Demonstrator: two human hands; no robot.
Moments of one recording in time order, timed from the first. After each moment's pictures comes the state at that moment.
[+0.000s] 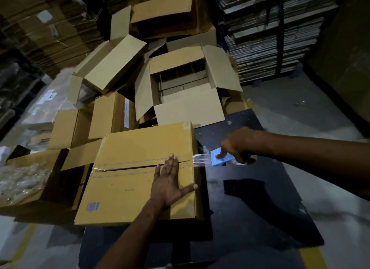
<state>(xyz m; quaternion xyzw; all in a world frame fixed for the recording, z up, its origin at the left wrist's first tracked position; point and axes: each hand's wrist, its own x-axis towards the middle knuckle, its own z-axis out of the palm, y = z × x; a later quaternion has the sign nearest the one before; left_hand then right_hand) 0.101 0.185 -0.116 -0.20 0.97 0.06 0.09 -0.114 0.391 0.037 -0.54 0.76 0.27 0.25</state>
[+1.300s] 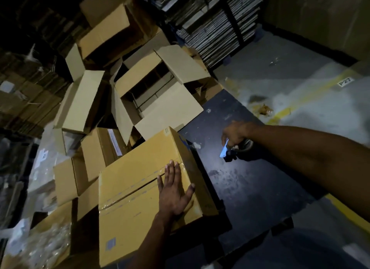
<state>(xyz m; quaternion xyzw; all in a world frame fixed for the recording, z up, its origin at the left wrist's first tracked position) 0.097 0.196 -0.114 -0.09 0.99 0.04 0.09 -0.164 0.443 -0.125 -0.29 0.88 -0.12 0.37</state>
